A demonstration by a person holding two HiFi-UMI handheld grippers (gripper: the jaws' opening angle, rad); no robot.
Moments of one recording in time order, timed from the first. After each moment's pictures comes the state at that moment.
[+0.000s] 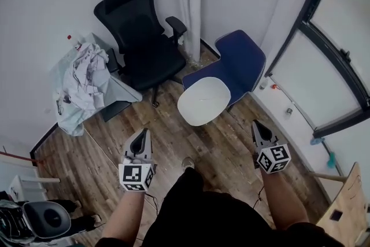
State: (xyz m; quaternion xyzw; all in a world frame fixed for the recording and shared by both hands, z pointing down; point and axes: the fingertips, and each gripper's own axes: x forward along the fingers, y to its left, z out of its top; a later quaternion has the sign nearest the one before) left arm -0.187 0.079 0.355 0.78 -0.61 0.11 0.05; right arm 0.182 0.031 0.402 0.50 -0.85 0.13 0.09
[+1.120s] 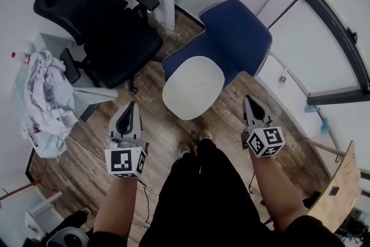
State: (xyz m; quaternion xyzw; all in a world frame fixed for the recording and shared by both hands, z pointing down) left arm -0.196 -0.160 0.418 0.83 -0.54 0.11 0.06; right arm 0.145 -0.135 0.485 0.59 -0.78 0.19 0.10
